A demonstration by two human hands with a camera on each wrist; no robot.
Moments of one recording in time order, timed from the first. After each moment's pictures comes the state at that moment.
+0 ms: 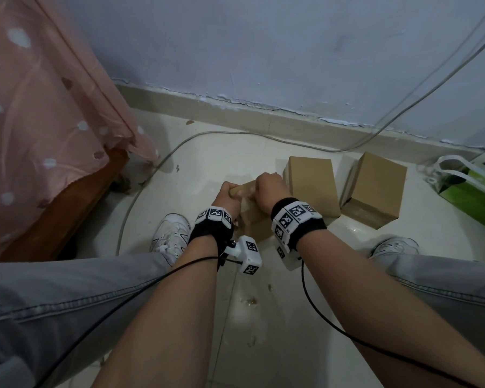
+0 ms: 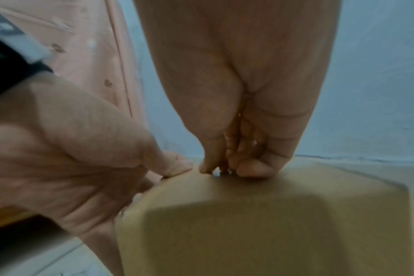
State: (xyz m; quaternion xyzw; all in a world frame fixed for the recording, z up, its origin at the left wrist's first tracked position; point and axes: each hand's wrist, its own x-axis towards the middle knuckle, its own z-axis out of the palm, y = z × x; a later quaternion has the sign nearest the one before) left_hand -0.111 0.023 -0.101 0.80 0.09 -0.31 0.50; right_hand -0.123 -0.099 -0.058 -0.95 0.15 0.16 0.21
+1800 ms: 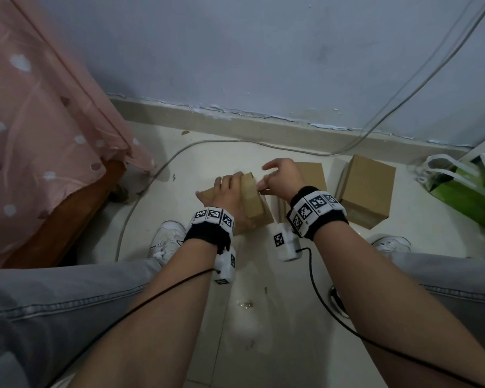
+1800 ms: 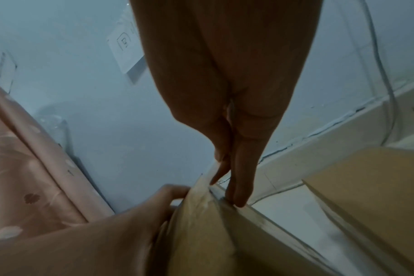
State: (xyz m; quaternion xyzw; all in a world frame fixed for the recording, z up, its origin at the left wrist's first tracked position) left_hand -0.115 0.010 -0.071 0.95 -0.18 -0.19 0.16; right_hand -0.131 -0.144 -0.022 -0.79 0.26 0.06 0.55
